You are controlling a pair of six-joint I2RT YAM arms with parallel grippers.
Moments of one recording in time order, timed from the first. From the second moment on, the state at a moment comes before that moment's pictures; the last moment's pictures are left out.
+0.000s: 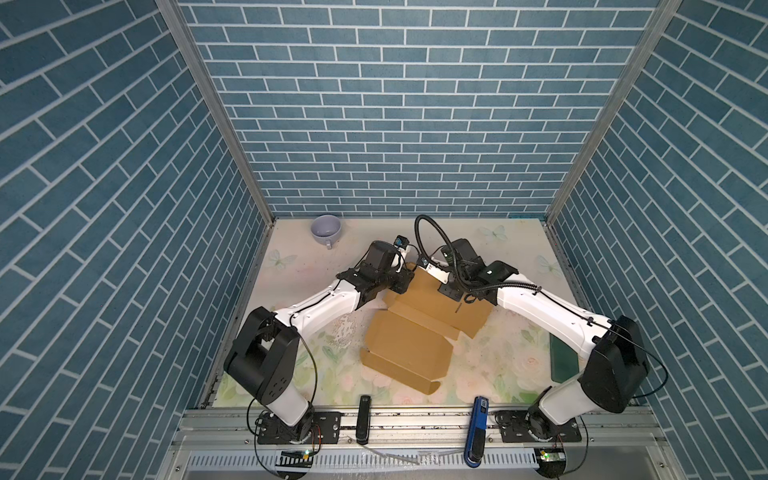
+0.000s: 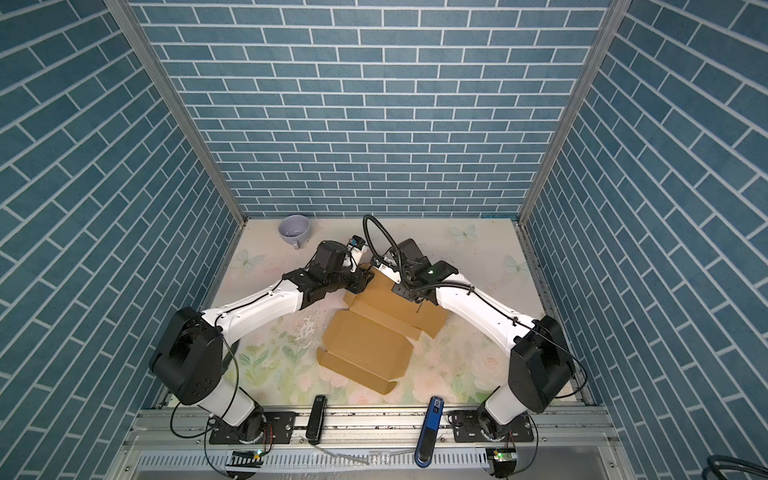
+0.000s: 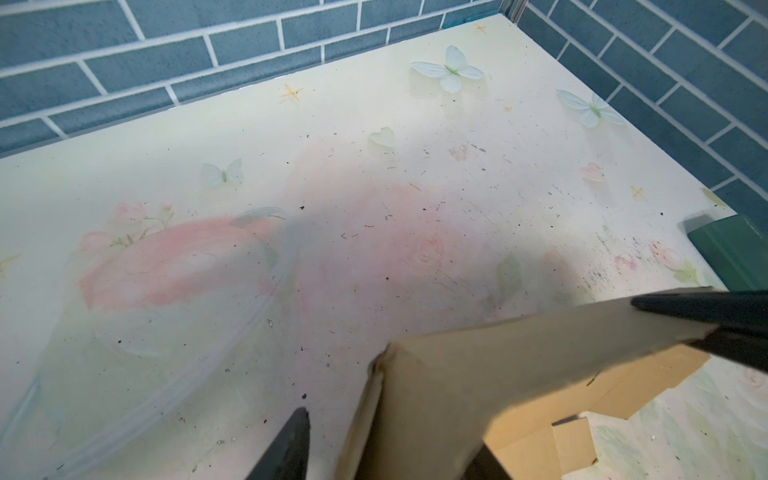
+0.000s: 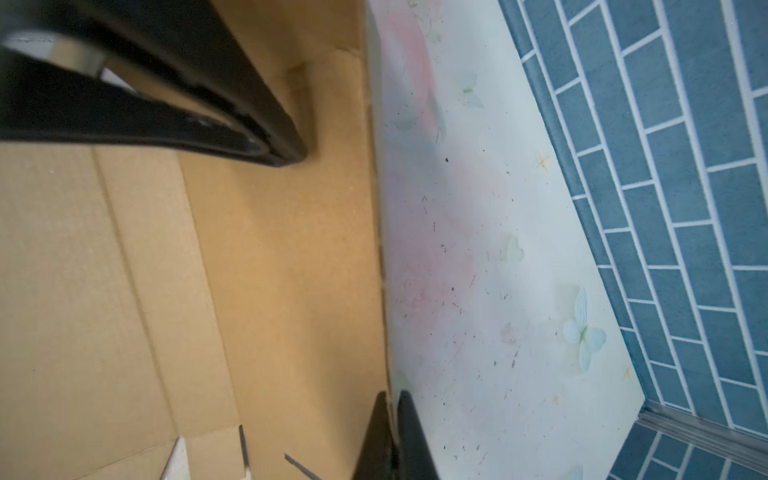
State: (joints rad) left arm -0.60 1.61 1.11 -0.16 0.09 -0.12; right arm 0.75 1.54 1.27 -0.63 0.20 -0.55
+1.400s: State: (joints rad) left arm -0.33 1.64 0.94 -0.03 0.38 -0.20; right arm 0.81 1.60 1.27 -0.54 0.56 -0.81
